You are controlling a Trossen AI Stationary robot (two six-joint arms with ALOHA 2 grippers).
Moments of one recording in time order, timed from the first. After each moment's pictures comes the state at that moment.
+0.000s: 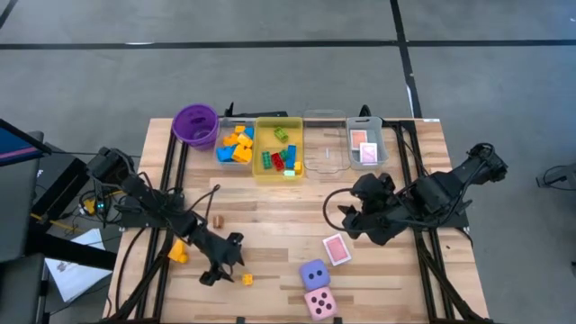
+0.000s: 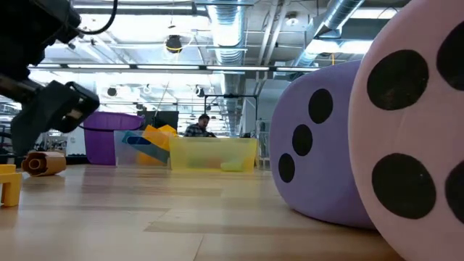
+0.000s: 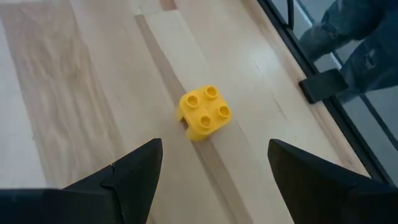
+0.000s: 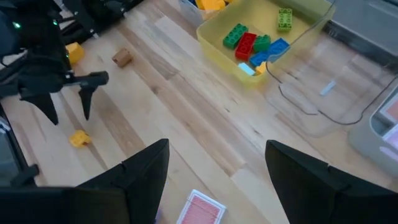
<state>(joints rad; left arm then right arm) -0.59 1.45 0.49 0.21 0.10 -0.27 0.54 1.46 1.66 -1.32 0.68 1.14</state>
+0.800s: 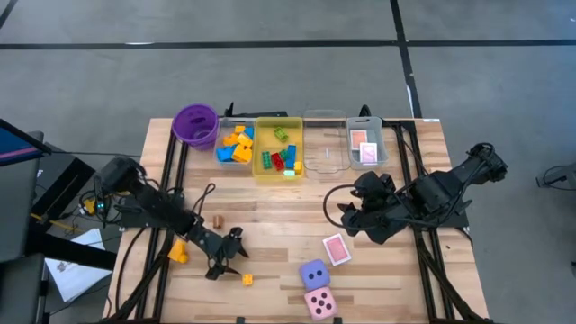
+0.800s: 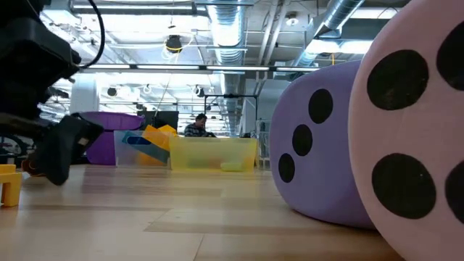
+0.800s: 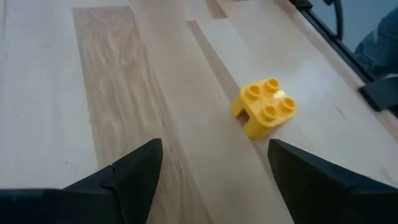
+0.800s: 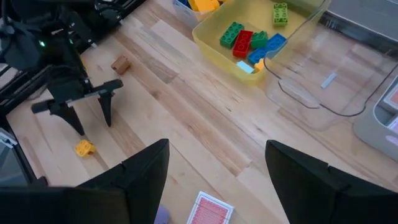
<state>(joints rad) -0.59 1.59 0.29 0.69 -0.06 -0.27 0.53 1.46 1.66 -1.32 0.68 1.21</state>
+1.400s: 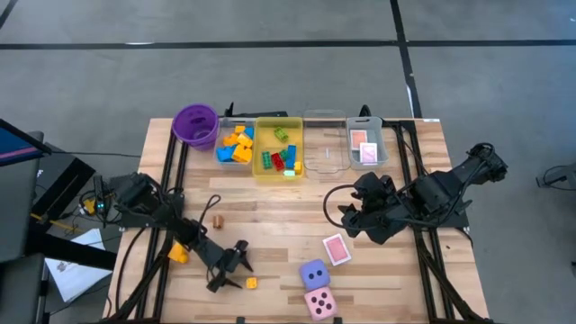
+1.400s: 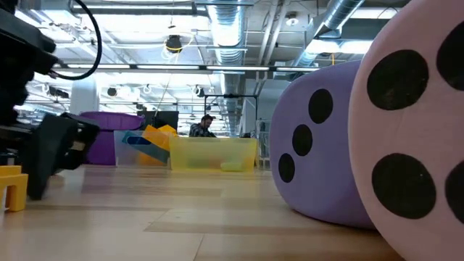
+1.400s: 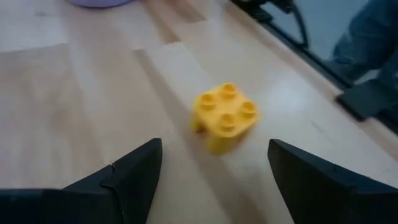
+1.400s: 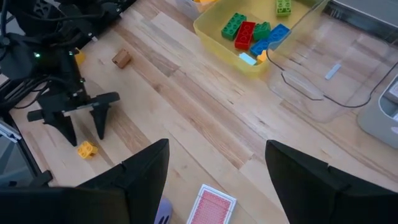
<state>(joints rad) -0.68 1.83 0.35 0.98 -0.06 -0.18 0.53 1.46 1.66 -1.33 0.65 1.23</state>
